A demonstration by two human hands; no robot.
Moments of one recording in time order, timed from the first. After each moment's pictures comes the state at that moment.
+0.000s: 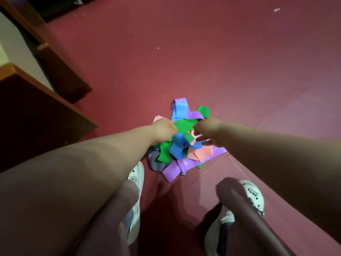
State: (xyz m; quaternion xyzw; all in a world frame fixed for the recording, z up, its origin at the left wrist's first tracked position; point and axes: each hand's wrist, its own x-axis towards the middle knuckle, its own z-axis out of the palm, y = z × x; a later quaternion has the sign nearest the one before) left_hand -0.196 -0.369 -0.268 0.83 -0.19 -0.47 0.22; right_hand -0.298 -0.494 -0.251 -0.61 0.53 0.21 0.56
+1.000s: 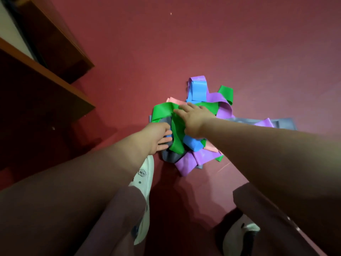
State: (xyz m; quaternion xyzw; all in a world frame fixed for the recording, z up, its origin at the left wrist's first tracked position) left_hand -0.187 -0.313 -0.348 0.72 0.18 -0.53 0.41; right_hand -0.241 -0.455 -0.355 -0.95 0.08 0.29 0.11
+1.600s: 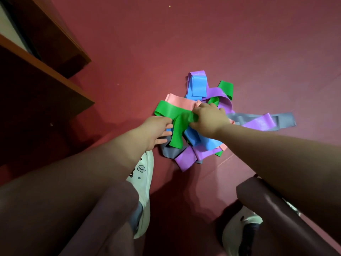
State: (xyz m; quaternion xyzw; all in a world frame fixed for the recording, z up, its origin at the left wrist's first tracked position) left_hand -0.187 -0.312 -0.338 0.74 0.13 -0.52 0.41; right_hand -0.276 -0.464 -0.354 -0.94 0.21 0.20 0.19
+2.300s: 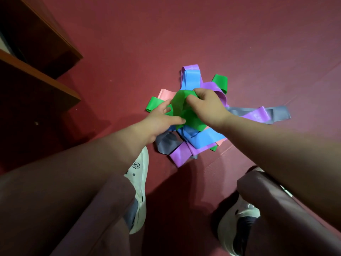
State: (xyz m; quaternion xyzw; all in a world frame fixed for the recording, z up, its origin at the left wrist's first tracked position) left_hand -0.197 -0.329 -0.346 0.72 -0.03 -0.51 0.47; right_hand -0.277 -0.465 -0.323 -0.76 0.33 0.00 0.56
